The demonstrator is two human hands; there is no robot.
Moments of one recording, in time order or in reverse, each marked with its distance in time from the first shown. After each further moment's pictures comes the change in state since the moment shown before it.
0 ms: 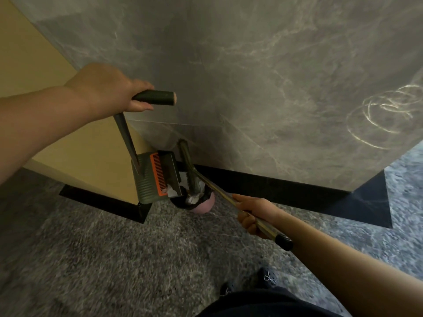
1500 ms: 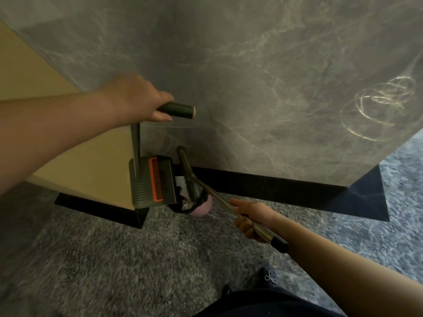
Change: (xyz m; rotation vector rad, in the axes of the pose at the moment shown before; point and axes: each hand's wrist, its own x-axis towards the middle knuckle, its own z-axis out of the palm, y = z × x) left_hand 0.046 0.051 -0.021 0.200 -0.113 0.141; right_hand 0.005 -0.004 -0.006 0.049 0.004 0.040
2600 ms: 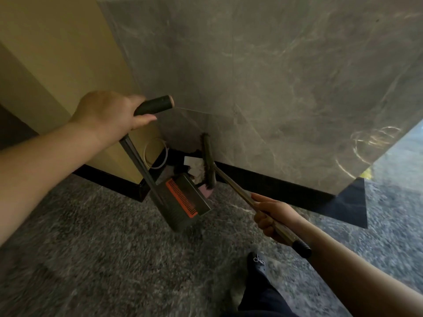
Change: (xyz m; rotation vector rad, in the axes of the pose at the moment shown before) left_hand -0.307 0.069 0.060 -0.582 0.285 -0.524; right_hand -0.092 0.173 0.046 -0.104 0.106 -0.184
